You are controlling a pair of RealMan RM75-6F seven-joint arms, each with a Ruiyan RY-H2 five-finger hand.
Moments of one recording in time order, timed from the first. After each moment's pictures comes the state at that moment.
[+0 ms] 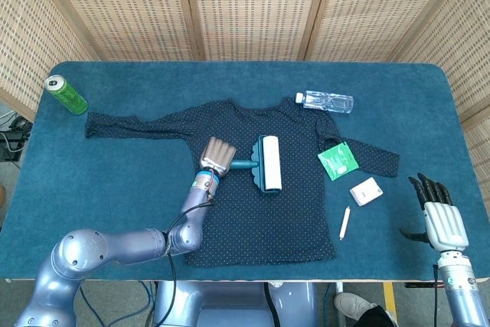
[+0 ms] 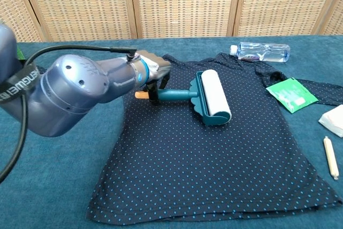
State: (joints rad) left arm -1.31 -1.90 -0.23 -1.07 0.25 0.88 1.15; right arm 0.17 -1.28 0.09 -1.38 -1.37 1.28 0.09
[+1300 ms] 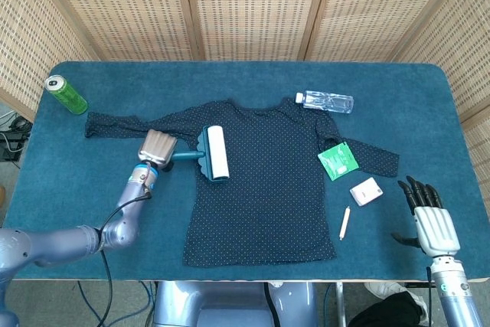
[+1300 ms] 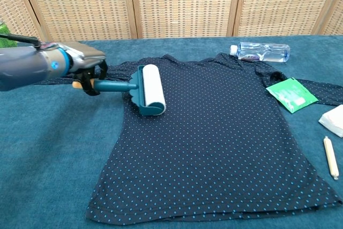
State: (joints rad) left arm -1.09 -1.62 -0.10 -1.26 0.42 0.87 0.94; right arm 0.16 -1.28 0.06 -1.43 -1.42 1.32 0.04
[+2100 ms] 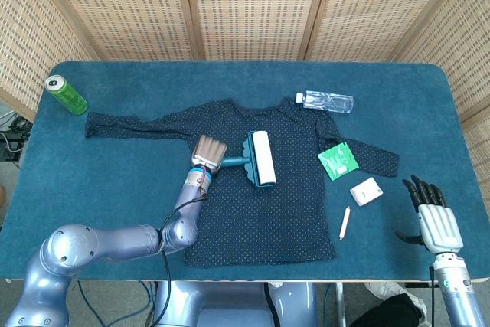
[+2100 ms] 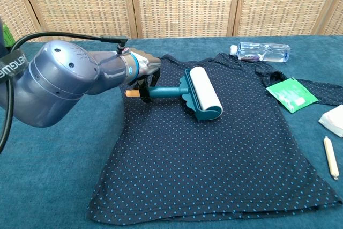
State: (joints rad) left arm -1.32 -1.84 -0.22 -1.13 0.15 0.90 1.17; right arm 0.17 -1.29 0.07 -1.39 -1.39 1.28 0.07
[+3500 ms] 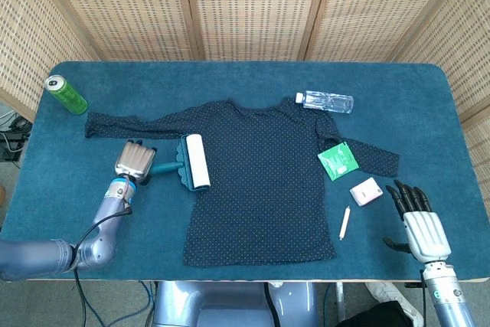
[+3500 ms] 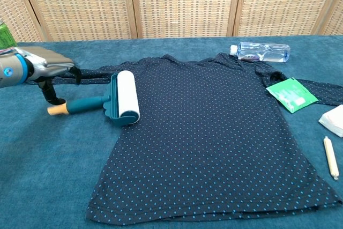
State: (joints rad) left arm -1.01 -1.44 -0.01 -1.54 0.39 1.00 0.97; right arm 0.15 -1.27 0.03 -1.48 -1.50 1.37 0.00
